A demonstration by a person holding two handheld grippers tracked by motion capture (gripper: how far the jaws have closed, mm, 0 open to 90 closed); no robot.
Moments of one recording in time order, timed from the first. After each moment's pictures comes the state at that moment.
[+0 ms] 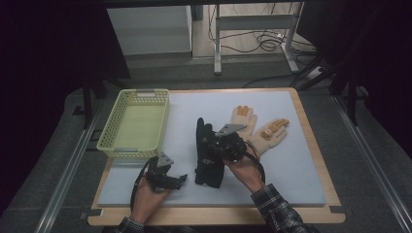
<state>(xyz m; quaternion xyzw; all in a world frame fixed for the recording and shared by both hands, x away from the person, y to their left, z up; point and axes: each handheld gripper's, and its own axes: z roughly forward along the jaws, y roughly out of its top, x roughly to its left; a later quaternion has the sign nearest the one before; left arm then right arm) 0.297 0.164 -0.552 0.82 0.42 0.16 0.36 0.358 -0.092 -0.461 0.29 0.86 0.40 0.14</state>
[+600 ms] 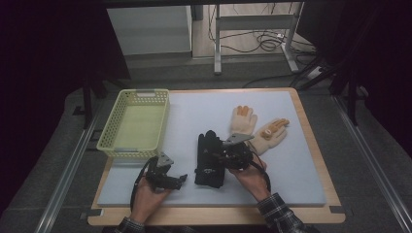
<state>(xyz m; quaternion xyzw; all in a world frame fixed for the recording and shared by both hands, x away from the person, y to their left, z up) 0.297 0.164 -0.552 0.82 0.42 0.16 0.35 0.349 -0.117 -0.486 0.31 0.85 0.39 0.15</state>
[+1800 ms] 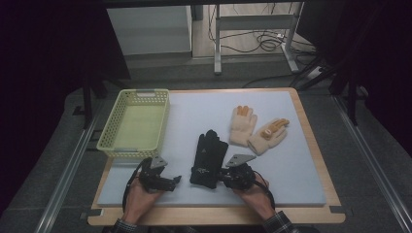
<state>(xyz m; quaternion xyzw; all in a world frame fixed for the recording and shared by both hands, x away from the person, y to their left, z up) 0.292 0.188 -0.551 0.82 0.42 0.16 0.34 0.313 -0.125 -0.534 0.28 0.87 0.39 0.09</state>
